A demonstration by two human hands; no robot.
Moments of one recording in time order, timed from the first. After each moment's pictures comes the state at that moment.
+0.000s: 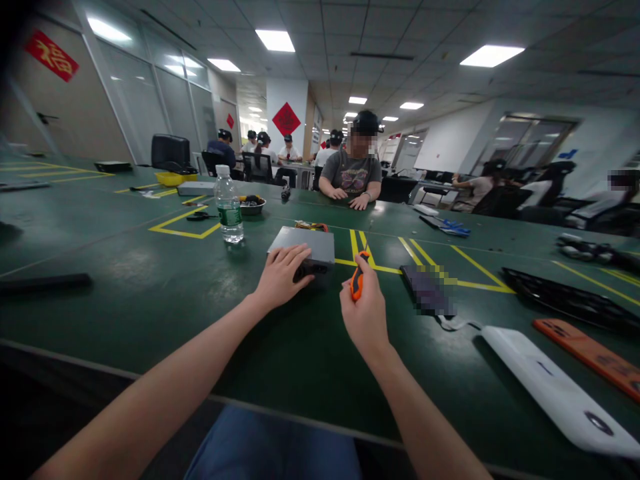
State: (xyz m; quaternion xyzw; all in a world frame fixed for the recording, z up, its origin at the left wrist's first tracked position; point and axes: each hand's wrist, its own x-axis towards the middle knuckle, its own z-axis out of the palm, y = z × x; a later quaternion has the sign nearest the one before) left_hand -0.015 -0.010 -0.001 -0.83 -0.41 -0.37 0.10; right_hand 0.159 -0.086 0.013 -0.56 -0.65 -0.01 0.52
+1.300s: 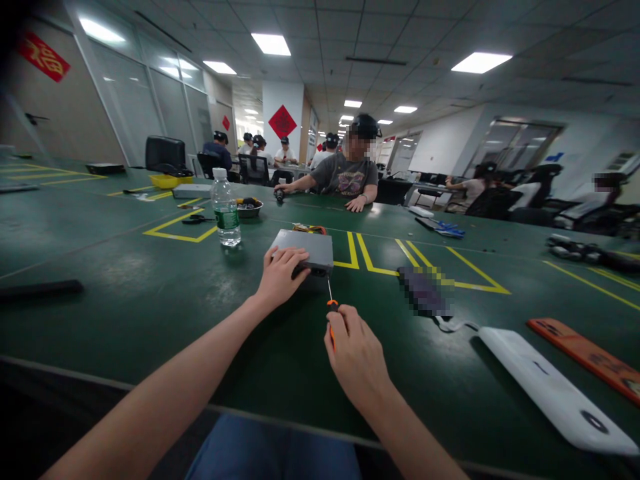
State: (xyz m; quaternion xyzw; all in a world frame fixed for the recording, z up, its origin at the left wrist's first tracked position) left_hand -0.013 -0.001 0.000 -0.80 -0.43 -0.41 0.11; right_hand 0.146 -0.132 -0.007 -0.50 -0.77 -0.29 0.28
